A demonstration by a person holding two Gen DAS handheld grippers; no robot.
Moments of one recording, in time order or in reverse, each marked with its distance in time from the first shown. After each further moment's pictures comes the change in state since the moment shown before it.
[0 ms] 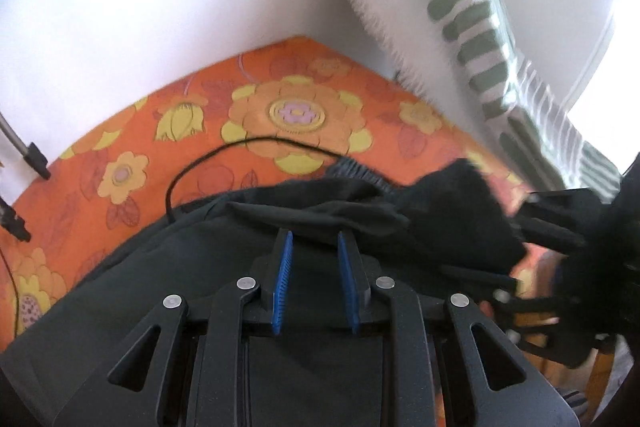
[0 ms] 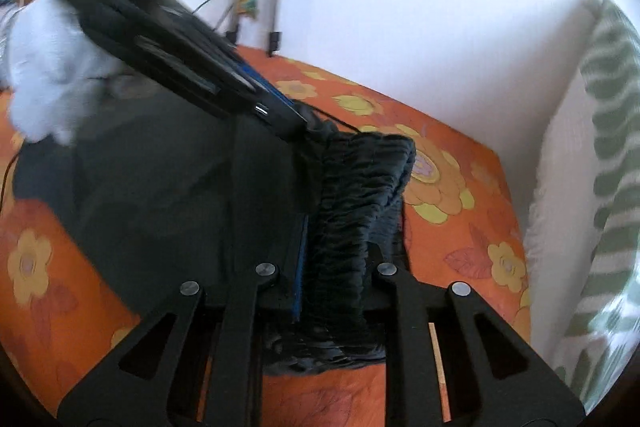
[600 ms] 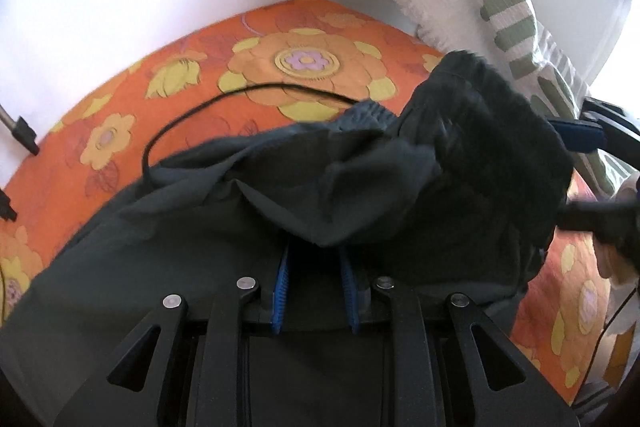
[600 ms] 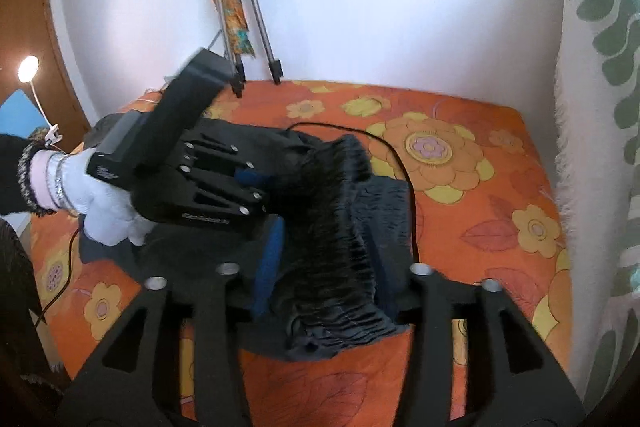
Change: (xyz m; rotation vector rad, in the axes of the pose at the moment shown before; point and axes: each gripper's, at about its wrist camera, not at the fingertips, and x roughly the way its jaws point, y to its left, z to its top) left arm 0.035 -0.003 -0.019 0.016 0.046 0.068; right arm -0.010 -0.059 0.001 0.284 -0.007 0.223
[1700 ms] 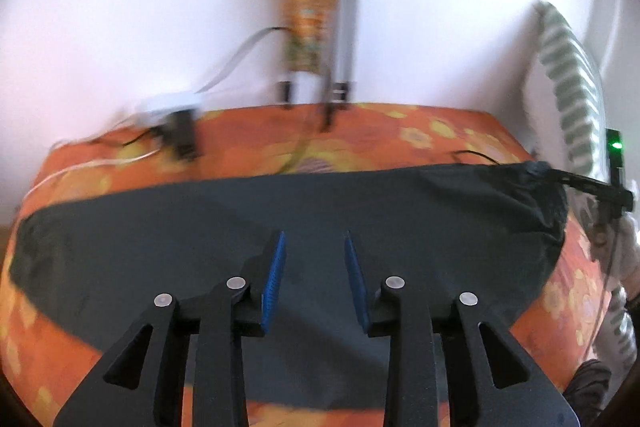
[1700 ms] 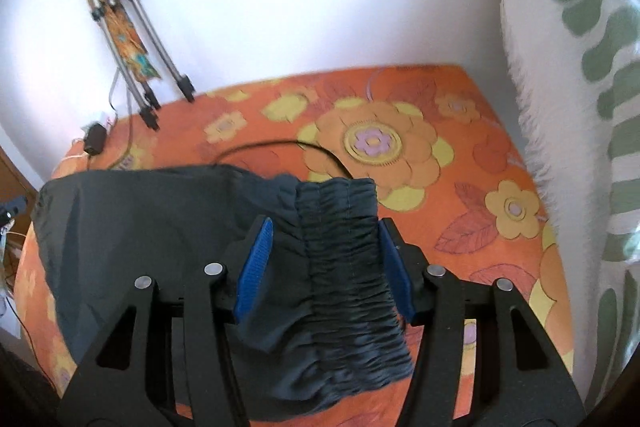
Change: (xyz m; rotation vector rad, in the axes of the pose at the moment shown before) left arm -0.250 0.183 -0.195 -0.484 -0.255 0.315; right arm 0.026 -0.014 0.057 0.268 0.070 -0.216
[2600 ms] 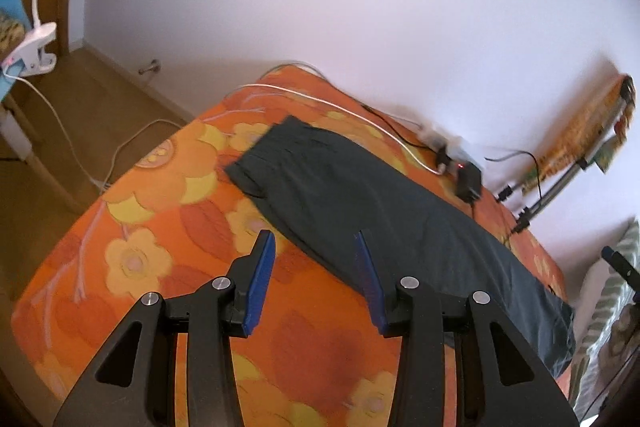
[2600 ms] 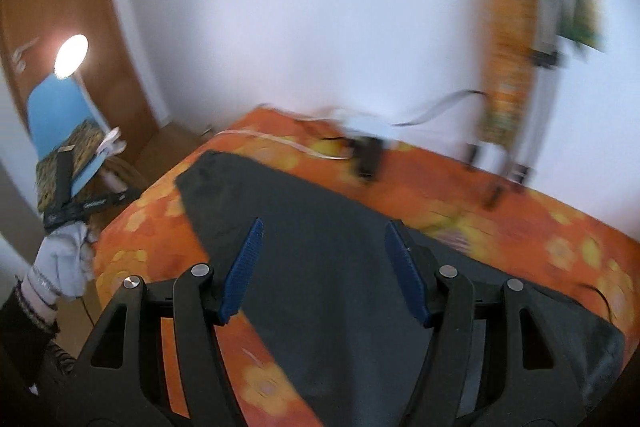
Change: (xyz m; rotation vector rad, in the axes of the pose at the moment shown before) left arm -0.111 0.325 -0.109 -0.636 -0.109 0.171; right arm -0.019 0.466 0.026 -0.472 -0.021 0.388
